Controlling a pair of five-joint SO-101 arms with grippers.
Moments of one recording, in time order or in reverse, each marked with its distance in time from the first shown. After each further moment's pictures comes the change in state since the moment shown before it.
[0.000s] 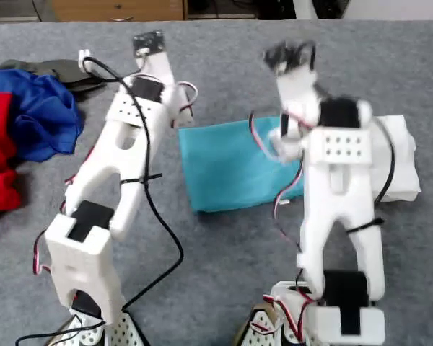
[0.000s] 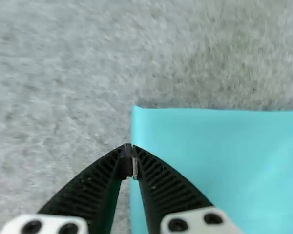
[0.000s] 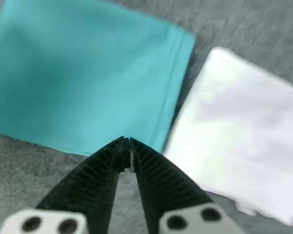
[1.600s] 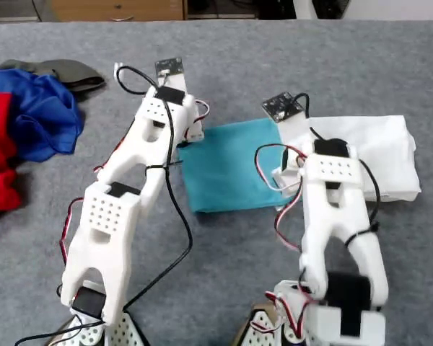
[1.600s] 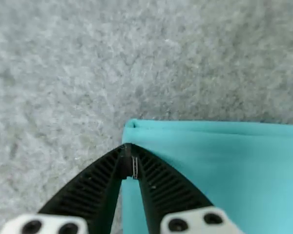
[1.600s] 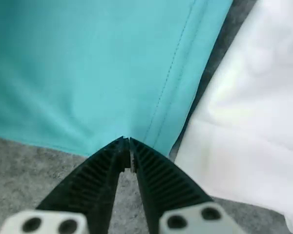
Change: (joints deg) left arm 0.5 28.1 -20.8 3.6 0.6; right arm 5.0 2.0 21.8 -19.5 4.8
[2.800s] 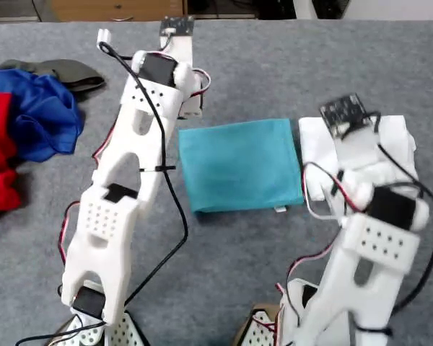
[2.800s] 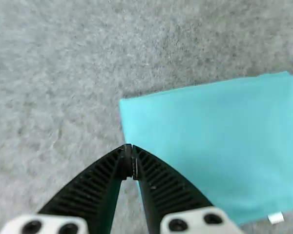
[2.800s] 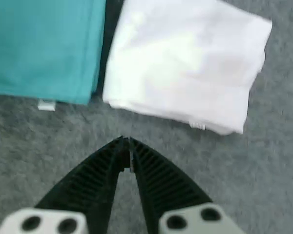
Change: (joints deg) left arm 1.0 -10.7 -23.2 28.0 -12.7; right arm 19.4 -37.3 2.0 17.6 9.4
